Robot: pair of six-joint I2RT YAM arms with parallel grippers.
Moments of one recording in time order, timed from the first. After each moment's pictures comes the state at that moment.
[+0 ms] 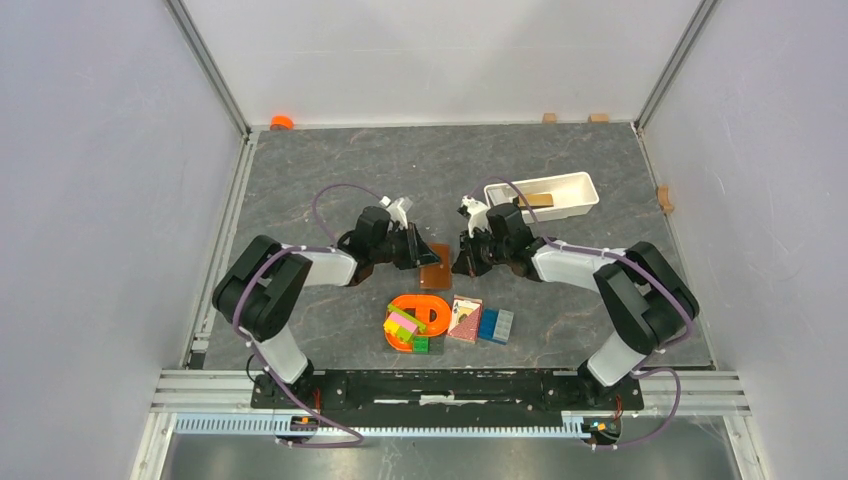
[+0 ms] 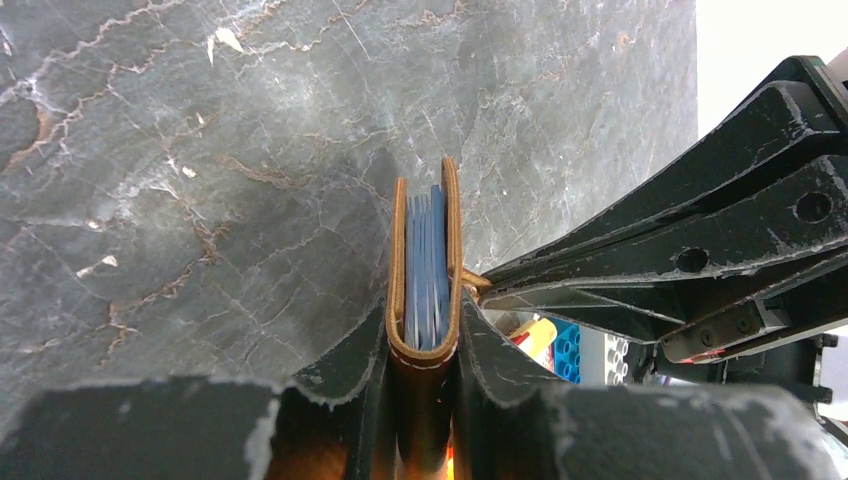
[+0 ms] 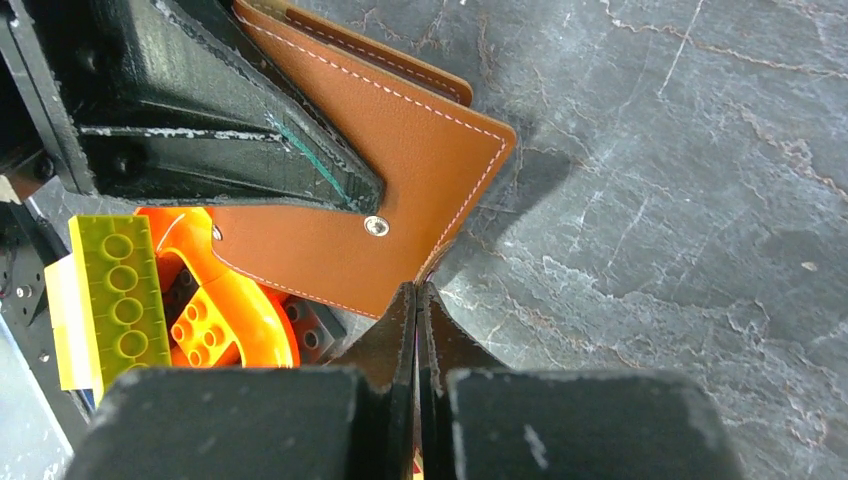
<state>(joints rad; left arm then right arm) -0.53 1.71 0.69 0.45 0.48 -0.69 0.59 1.62 0.76 0.13 -0.42 0.23</state>
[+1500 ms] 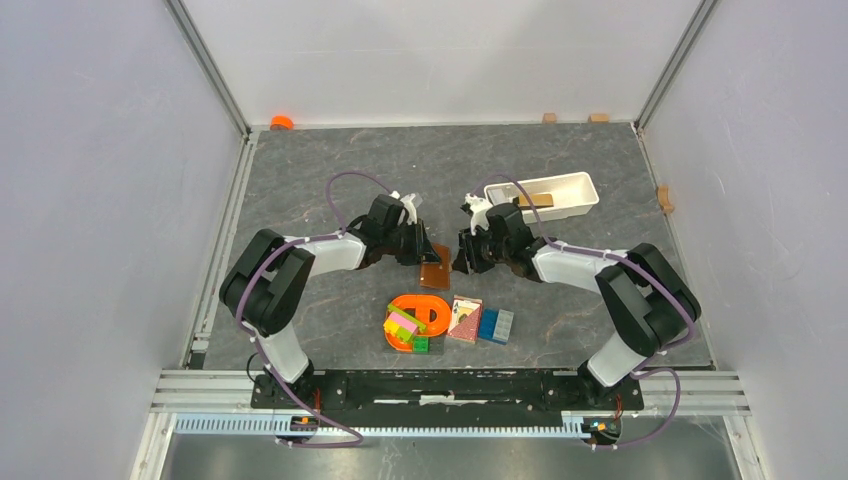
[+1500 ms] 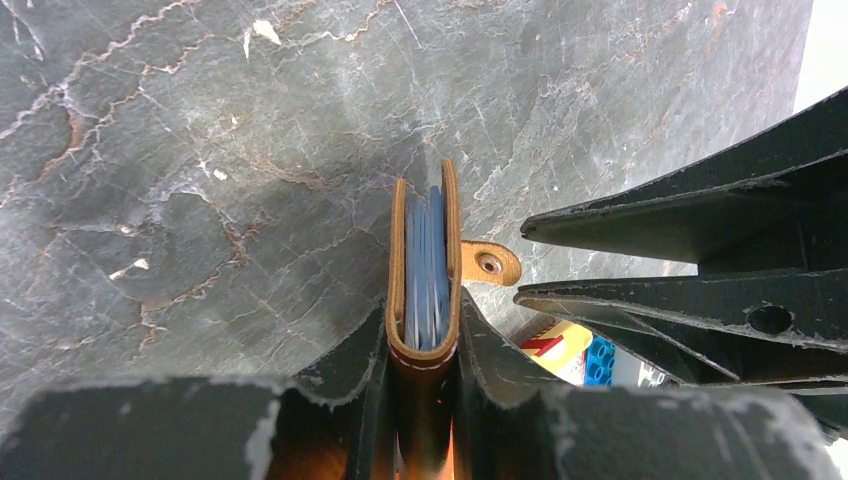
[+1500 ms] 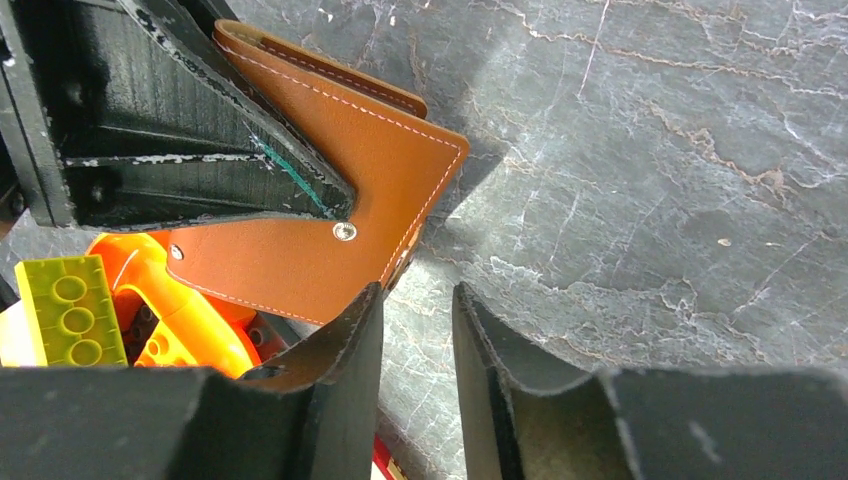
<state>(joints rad) -0.55 1.76 0.88 0.10 0.41 -0.59 0.58 1.62 0.76 0.12 -0.32 0.25</state>
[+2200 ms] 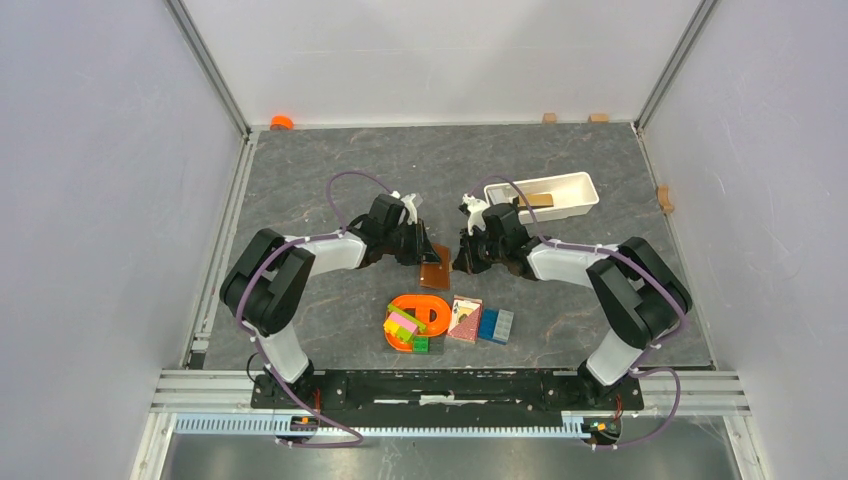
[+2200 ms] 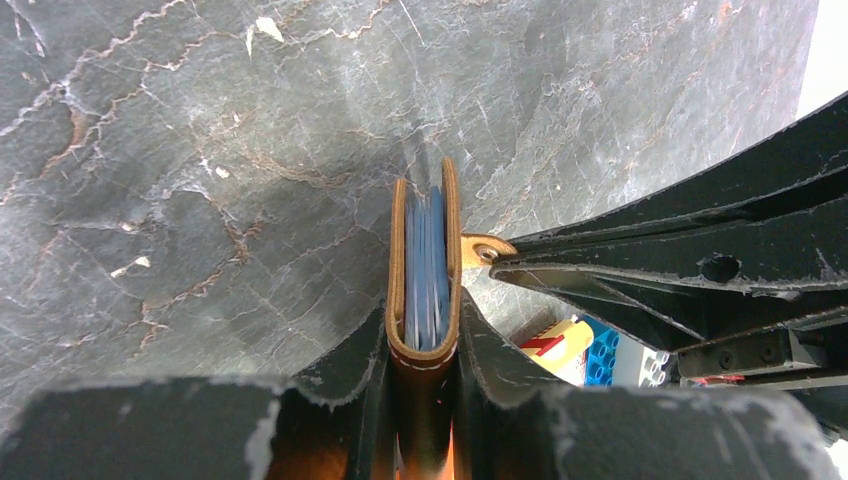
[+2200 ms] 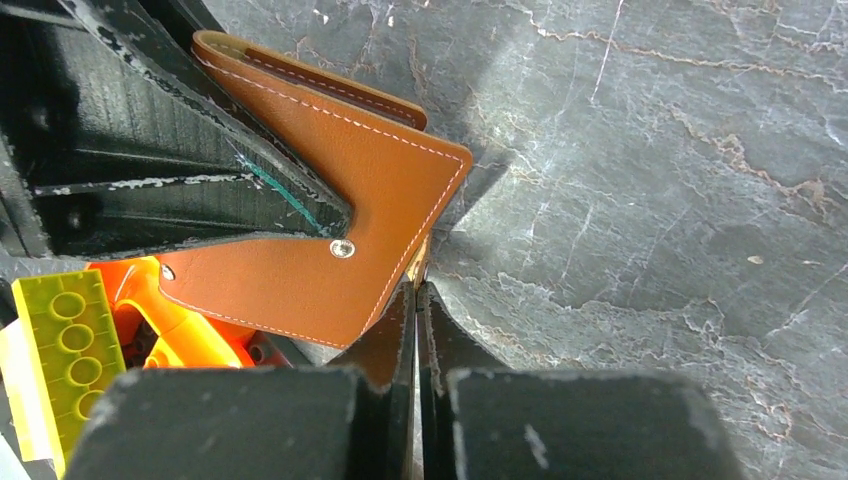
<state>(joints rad) -0.55 1.76 0.89 0.08 0.41 -0.59 0.59 1.67 0.78 0.13 -0.32 0.28</state>
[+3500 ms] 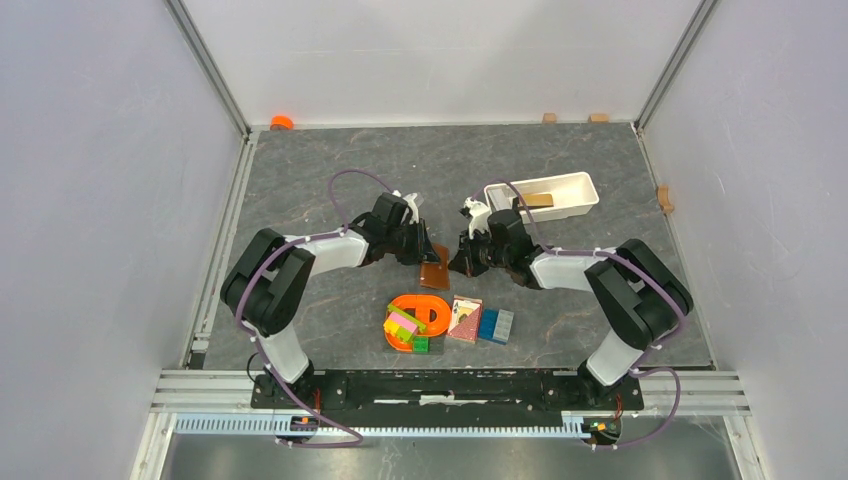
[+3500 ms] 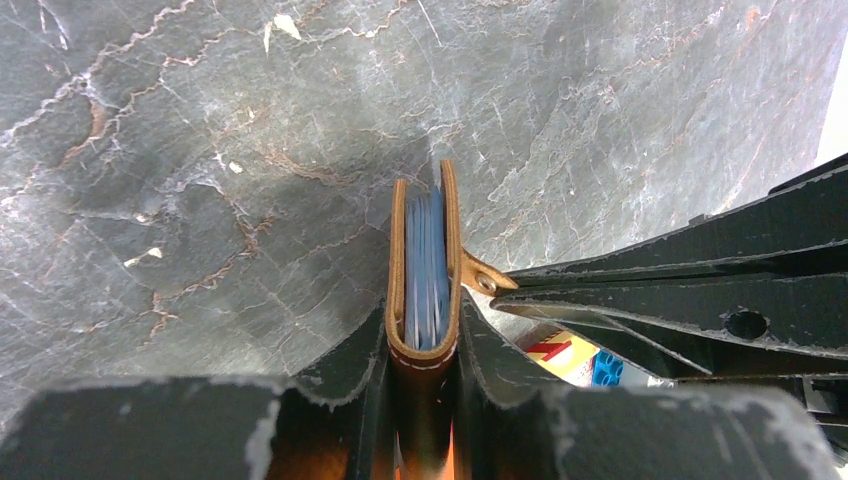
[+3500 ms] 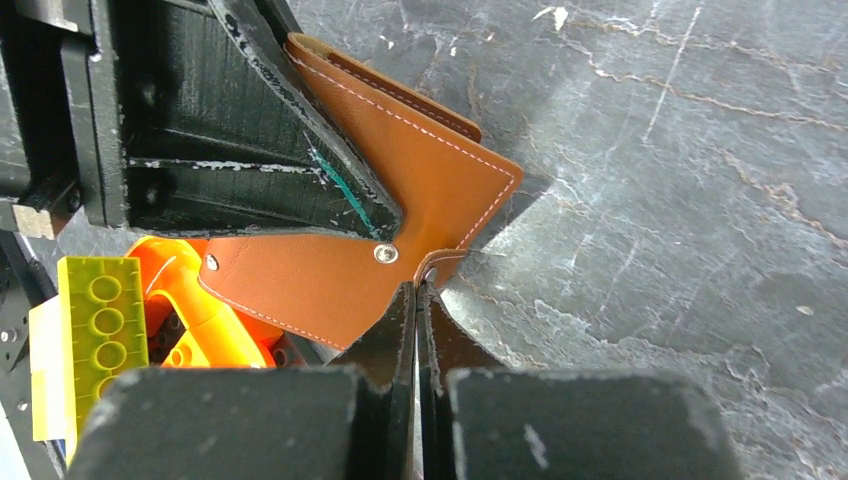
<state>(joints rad) -0.56 1.76 0.92 0.02 0.36 -0.59 0.59 1.66 0.69 0.34 -0.39 0.28</state>
